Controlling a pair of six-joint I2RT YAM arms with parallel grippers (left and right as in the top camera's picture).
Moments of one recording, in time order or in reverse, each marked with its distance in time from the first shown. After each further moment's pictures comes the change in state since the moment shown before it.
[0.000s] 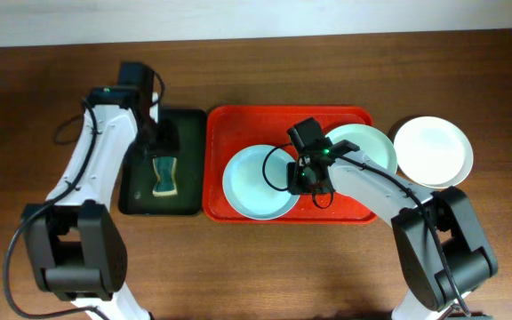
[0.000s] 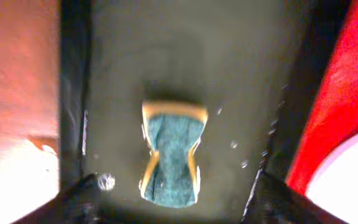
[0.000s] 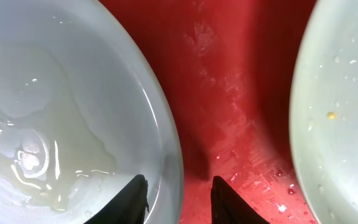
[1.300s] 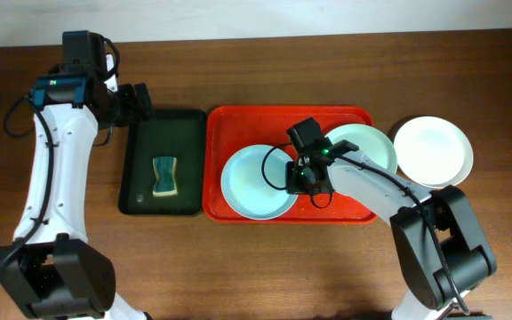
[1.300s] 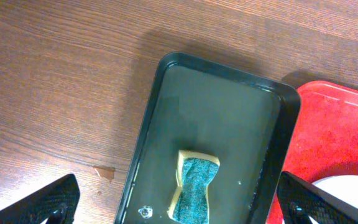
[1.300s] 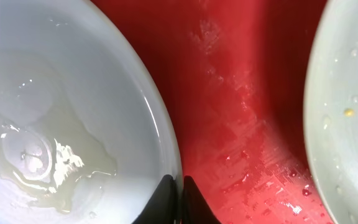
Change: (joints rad) left arm 0.110 -0.101 0.132 0.008 -0.008 0.000; right arm 0.001 0.008 0.000 0.013 -0.023 0.042
